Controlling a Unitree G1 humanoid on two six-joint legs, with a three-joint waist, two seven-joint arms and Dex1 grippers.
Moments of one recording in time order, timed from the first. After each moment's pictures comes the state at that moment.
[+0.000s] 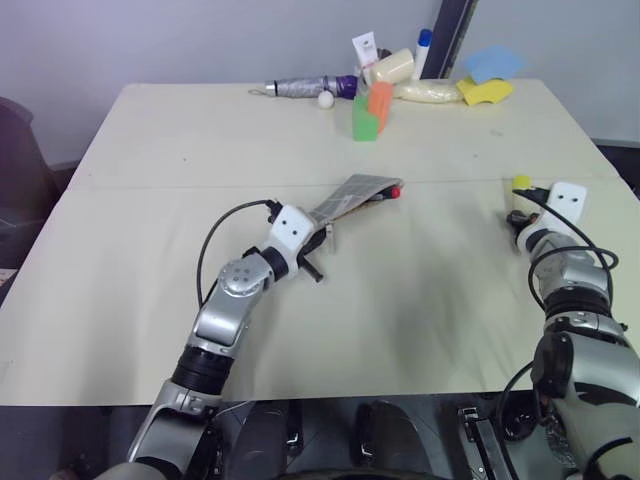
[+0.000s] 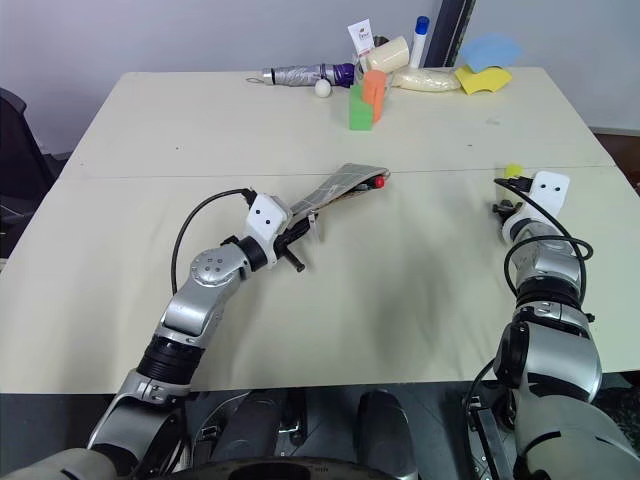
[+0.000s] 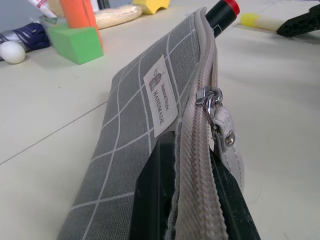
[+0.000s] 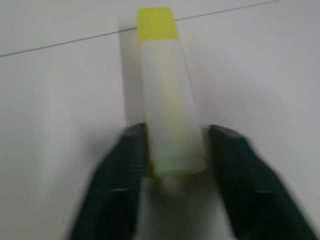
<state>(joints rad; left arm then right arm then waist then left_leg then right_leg) -0.42 0.18 -0.19 0.04 -0.04 0.22 -0.51 -0.79 -0.59 -0.38 1.02 0.17 0.21 0.17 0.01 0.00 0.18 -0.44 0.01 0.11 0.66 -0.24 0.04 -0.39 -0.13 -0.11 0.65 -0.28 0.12</state>
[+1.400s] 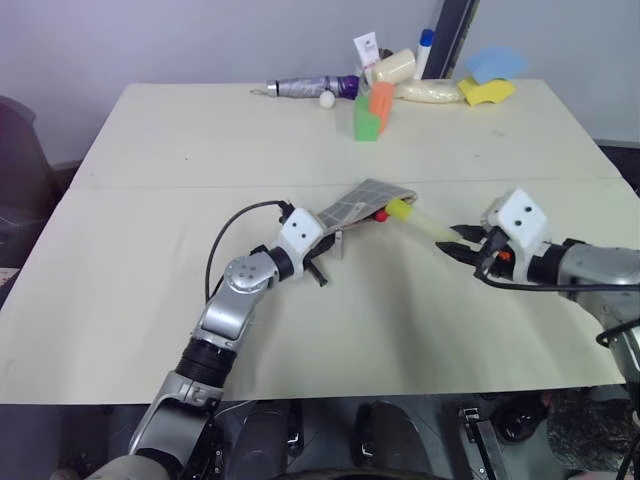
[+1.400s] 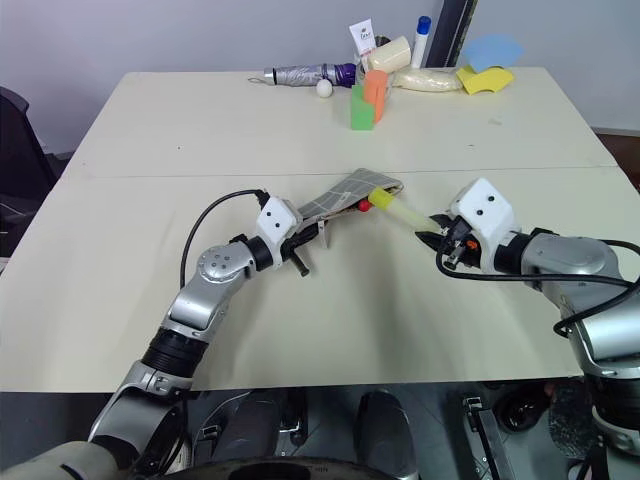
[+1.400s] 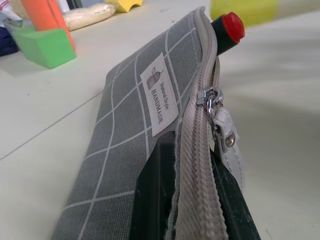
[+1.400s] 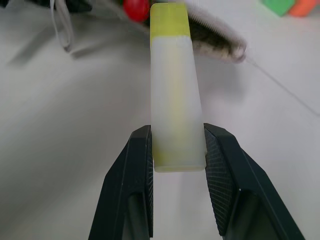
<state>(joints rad) -0.47 0.18 -0.22 0.11 -0.03 0.17 -0.59 -0.23 -0.91 -0.15 -0.42 0.39 0.71 0.76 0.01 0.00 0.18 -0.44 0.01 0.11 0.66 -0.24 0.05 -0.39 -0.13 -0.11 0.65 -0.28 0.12</state>
